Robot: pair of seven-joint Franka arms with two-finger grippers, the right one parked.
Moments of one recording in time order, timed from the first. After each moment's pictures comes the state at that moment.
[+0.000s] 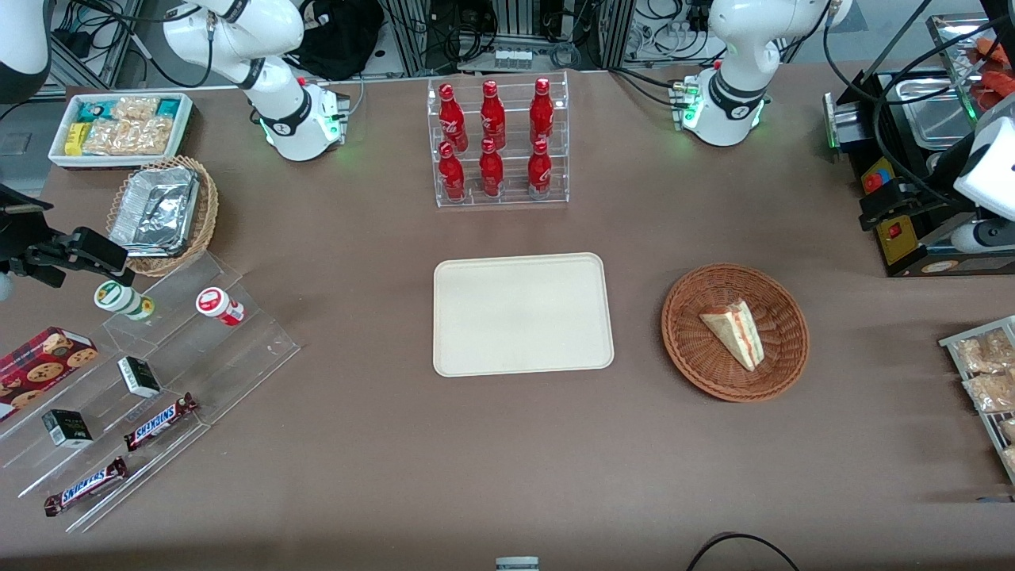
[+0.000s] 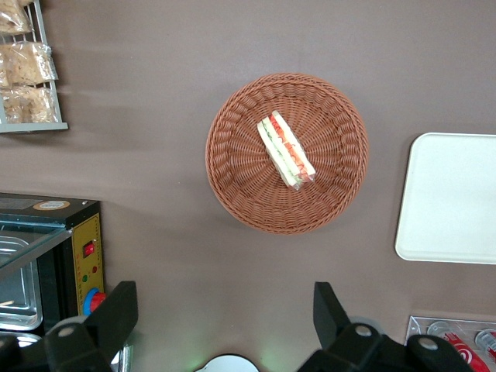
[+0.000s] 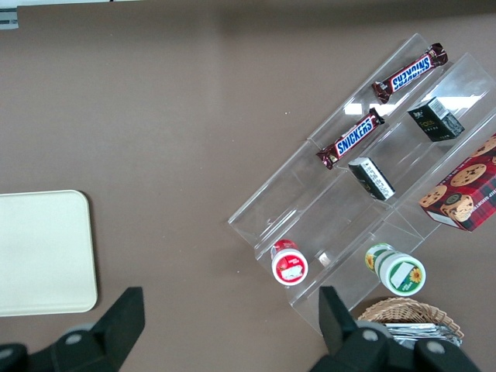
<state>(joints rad) 0.10 0.02 -0.15 -1.50 0.04 1.44 -0.13</state>
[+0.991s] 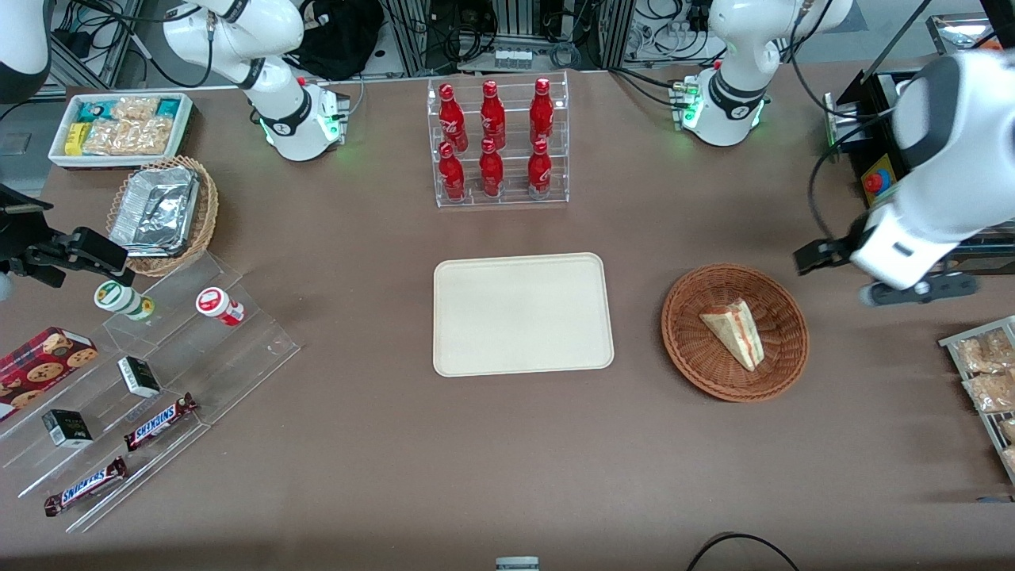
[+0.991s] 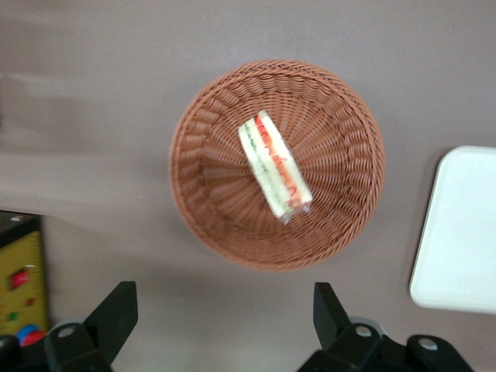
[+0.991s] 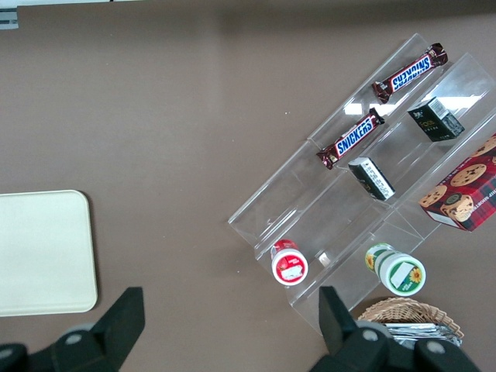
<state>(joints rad) 0.08 0.04 -0.19 -1.87 0.04 1.82 -0.28</state>
